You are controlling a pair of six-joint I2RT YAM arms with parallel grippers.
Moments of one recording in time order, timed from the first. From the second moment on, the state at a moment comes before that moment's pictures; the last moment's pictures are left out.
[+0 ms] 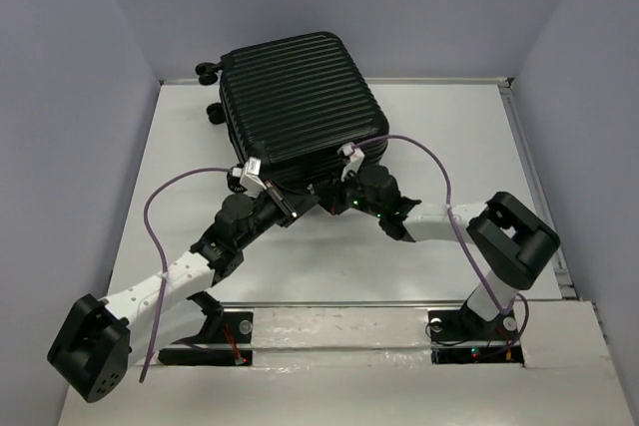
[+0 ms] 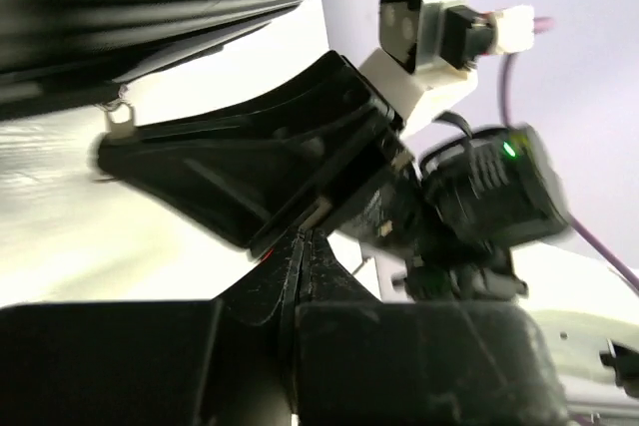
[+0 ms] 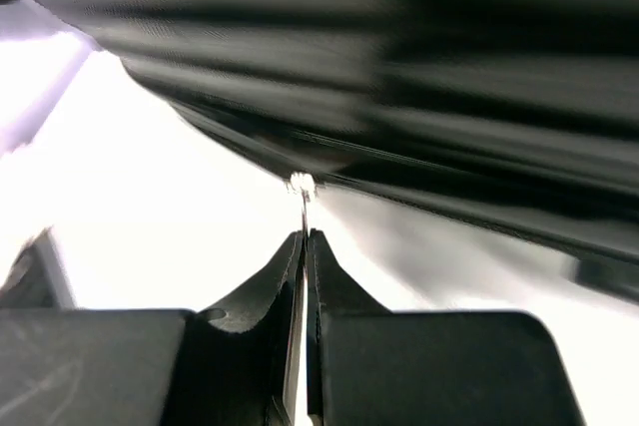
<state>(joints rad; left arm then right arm) -0.64 0.92 0.35 0.44 0.12 -1.16 0.81 1.68 0.81 0.57 -0.14 0.46</state>
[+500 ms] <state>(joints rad) -0.71 0.76 0.68 -0.05 -0.04 -0.86 0.28 1.39 0.69 0.42 -0.49 0.40</state>
